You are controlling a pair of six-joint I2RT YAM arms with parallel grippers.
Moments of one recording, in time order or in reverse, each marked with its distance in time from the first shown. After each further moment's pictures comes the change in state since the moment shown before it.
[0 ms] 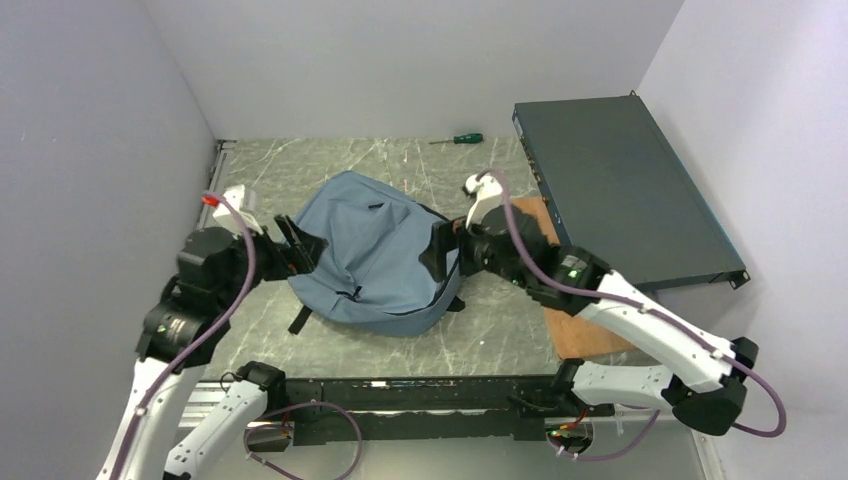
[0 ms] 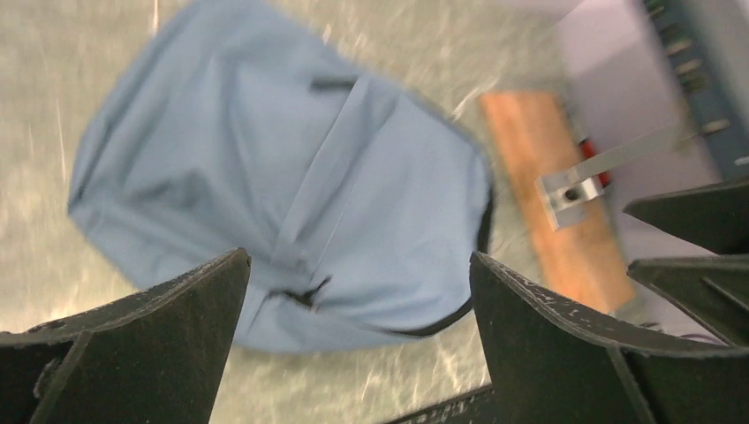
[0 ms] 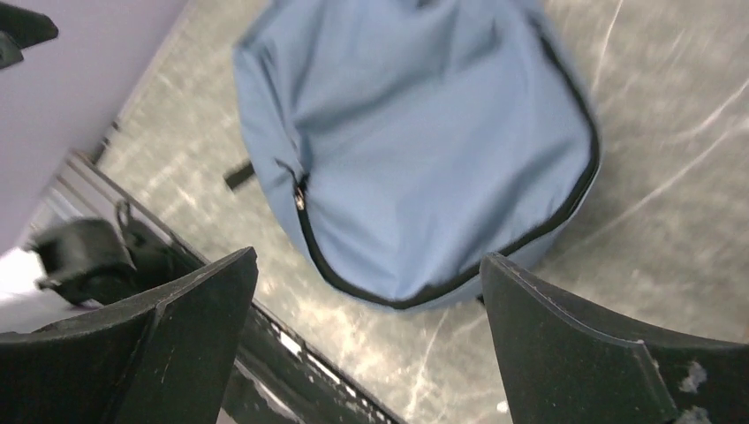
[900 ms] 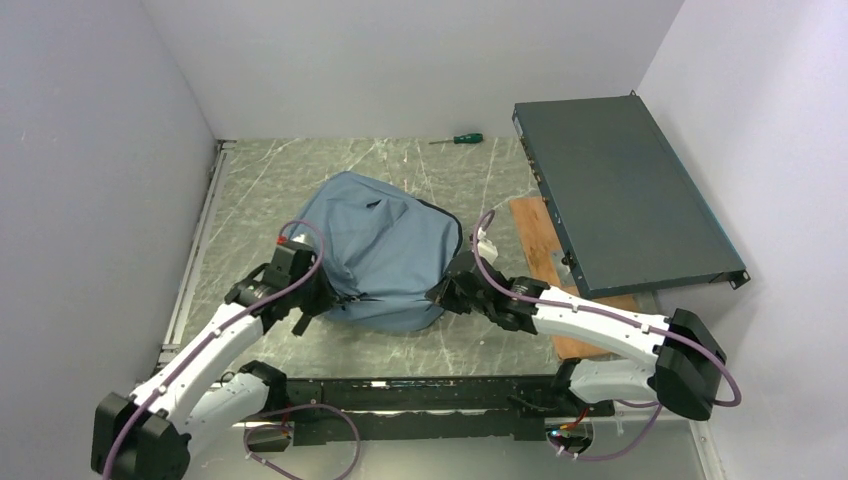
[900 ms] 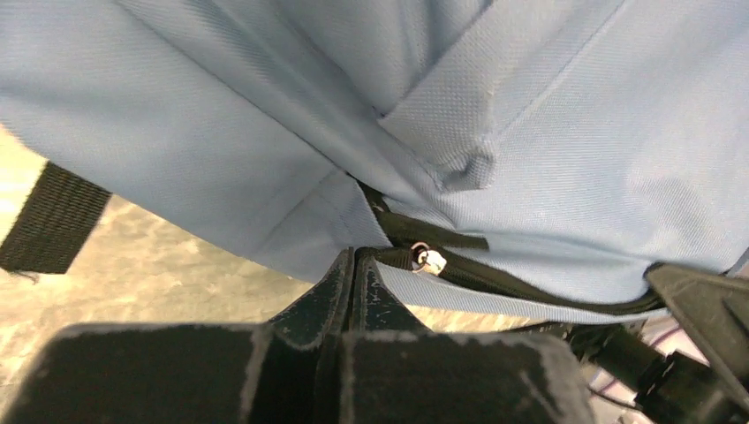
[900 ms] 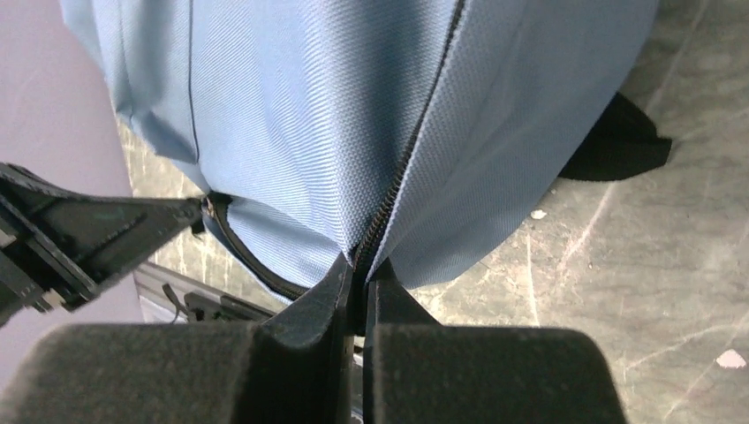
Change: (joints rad) left arm -0.115 0.302 -0.398 0.159 0.039 -0.273; right arm 0.008 0.121 -0.409 0.269 0.054 0.719
